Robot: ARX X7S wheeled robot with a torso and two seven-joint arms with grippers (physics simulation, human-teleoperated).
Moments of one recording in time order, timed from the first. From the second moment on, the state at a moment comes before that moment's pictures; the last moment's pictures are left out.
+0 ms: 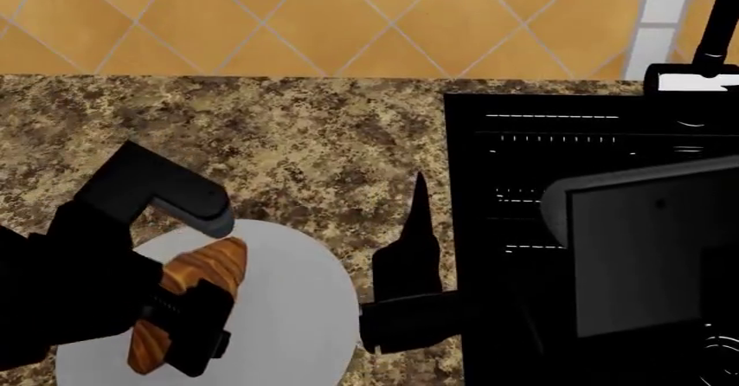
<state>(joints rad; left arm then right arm) -1.27 -0.54 0.87 -0.09 -1.66 -1.26 -0.71 0.77 0.81 -0.29 -0.81 1.53 0.79 0.98</state>
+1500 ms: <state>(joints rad) -0.51 -0.92 0.23 0.65 -1.56 -0.52 -1.02 0.68 0.82 -0.26 -0.72 1.31 0.69 0.87</state>
